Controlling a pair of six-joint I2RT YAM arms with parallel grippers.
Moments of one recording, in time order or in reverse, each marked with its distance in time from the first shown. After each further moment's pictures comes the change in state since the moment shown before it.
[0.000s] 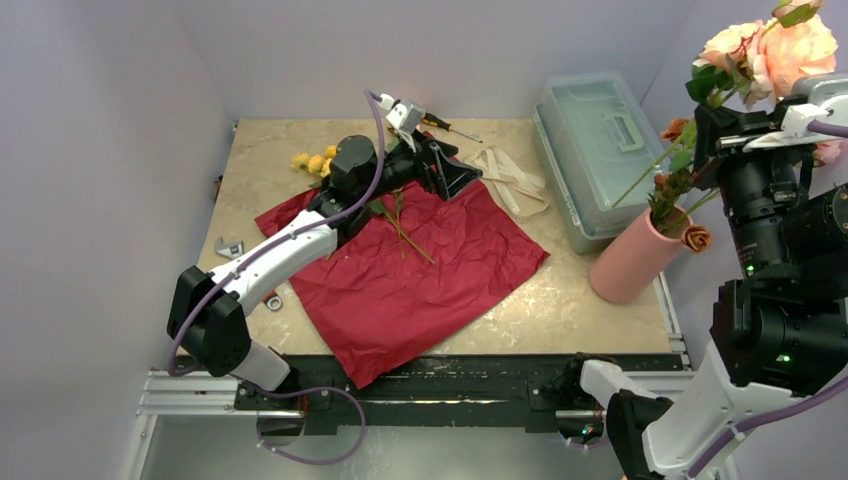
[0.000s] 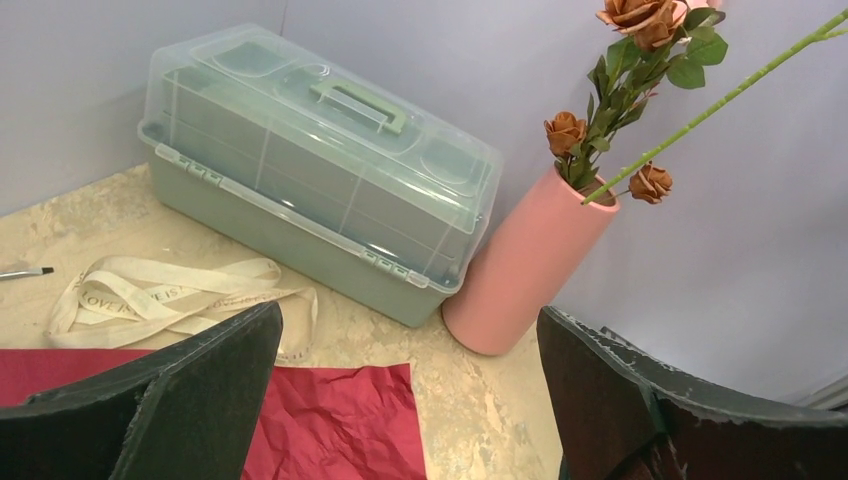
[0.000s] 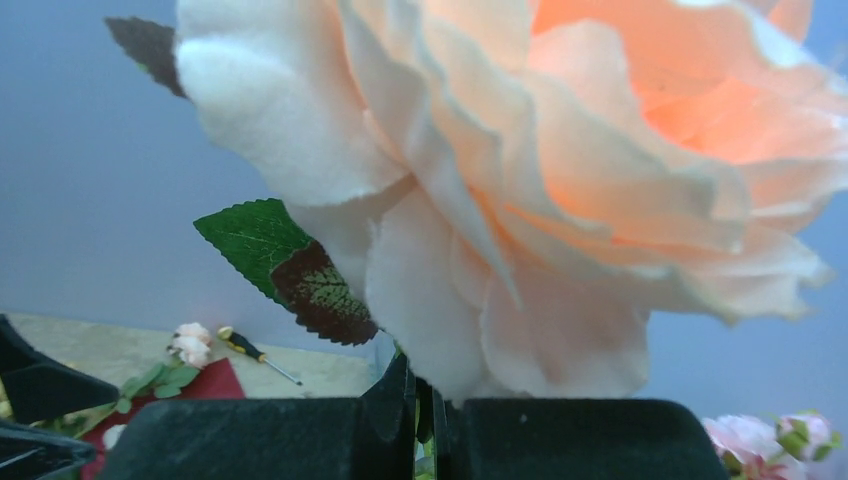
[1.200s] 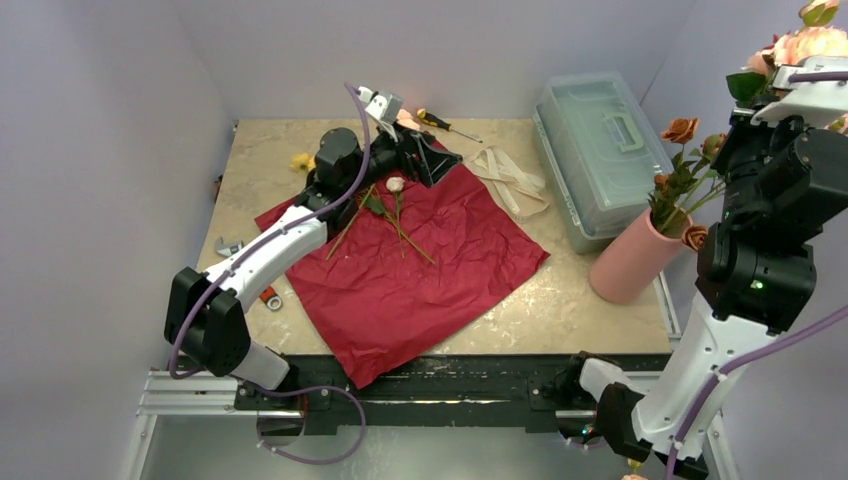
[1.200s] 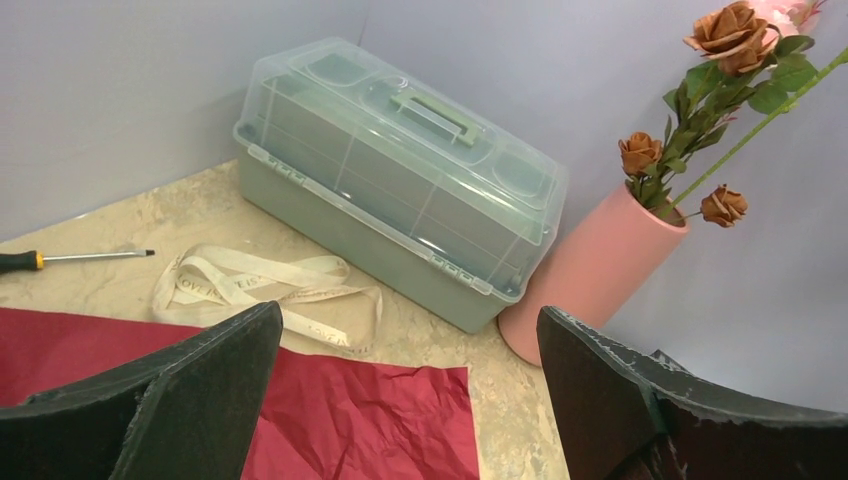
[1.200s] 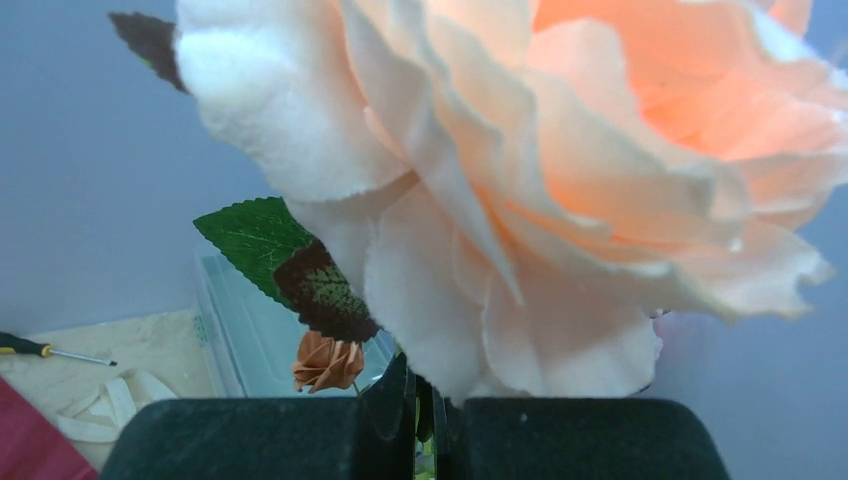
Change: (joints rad) left arm 0.095 -0.009 -0.013 -0.007 -0.011 0.016; right arm -0.161 -0.008 -0.217 0.071 0.300 -0.057
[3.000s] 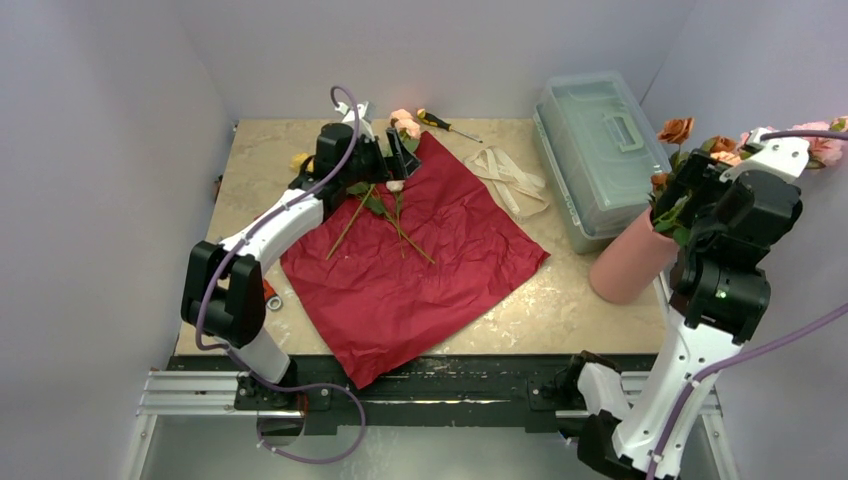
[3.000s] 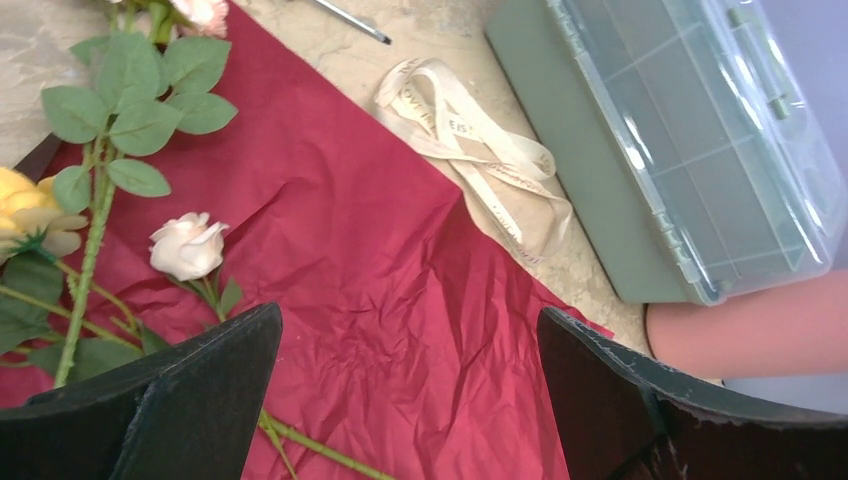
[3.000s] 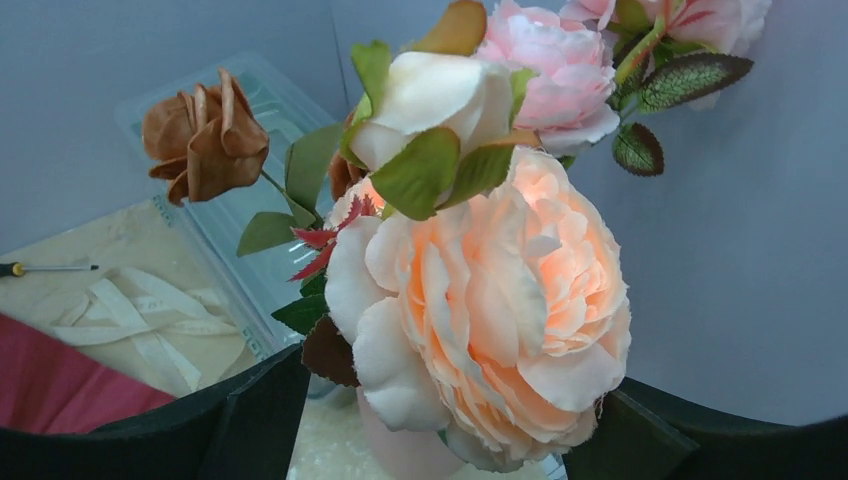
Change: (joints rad) left arm 0.173 0.147 0.023 -0.337 -0.161 -0.089; right arm -0.064 -0.164 -0.441 -0.045 0.095 0.216
